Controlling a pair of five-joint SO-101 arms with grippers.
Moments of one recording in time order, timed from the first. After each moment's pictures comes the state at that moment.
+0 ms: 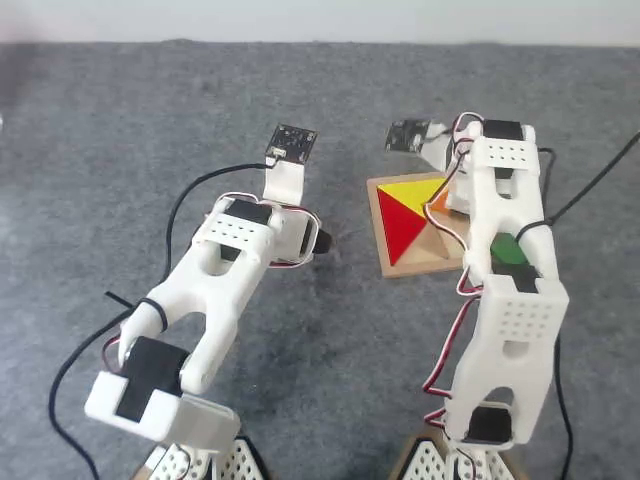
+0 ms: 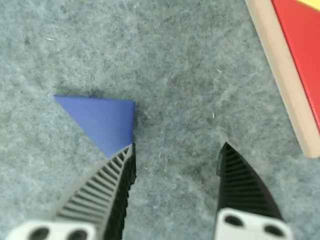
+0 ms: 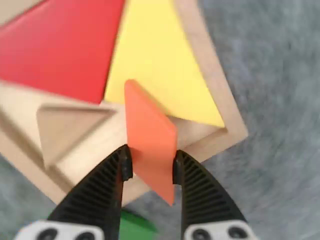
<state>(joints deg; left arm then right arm) 11.6 1.0 34.1 48.6 6.8 0.3 36.7 -23.6 73.7 67.7</state>
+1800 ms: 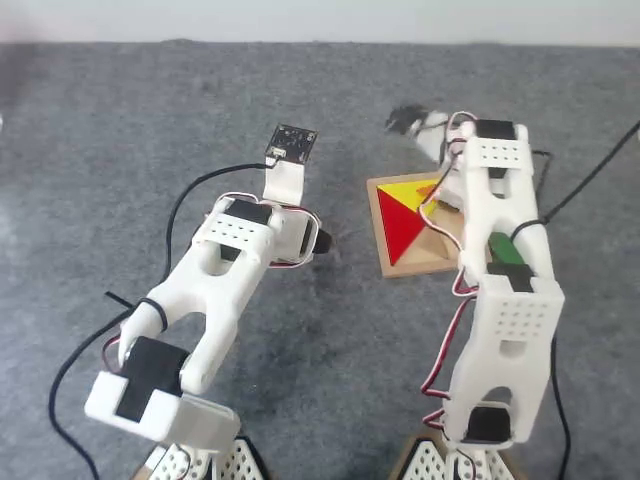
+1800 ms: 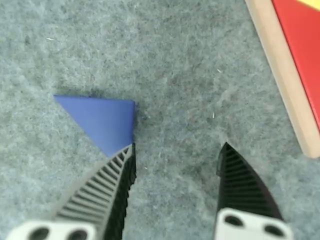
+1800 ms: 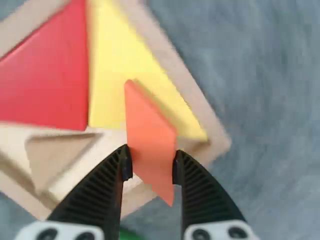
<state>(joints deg) 11.6 1.0 34.1 48.6 6.8 -2.1 36.7 -23.6 69.8 72.0</state>
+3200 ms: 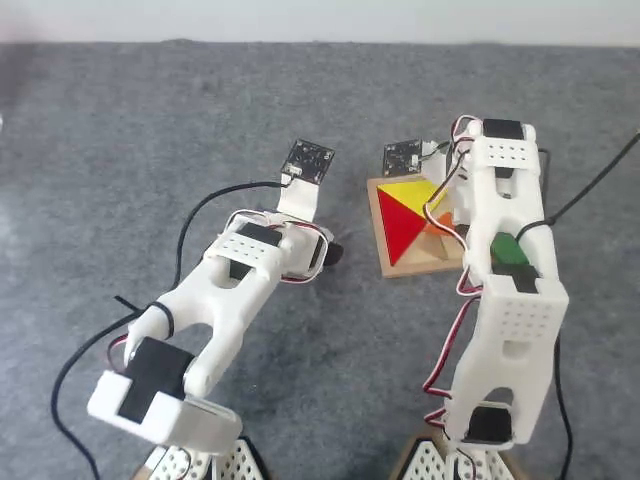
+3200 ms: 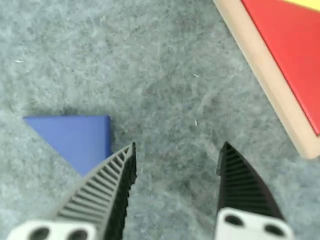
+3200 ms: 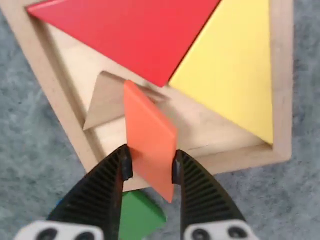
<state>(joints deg) 14.8 1.0 42.6 34.4 4.3 -0.1 35.7 -24.0 82.5 84.9</state>
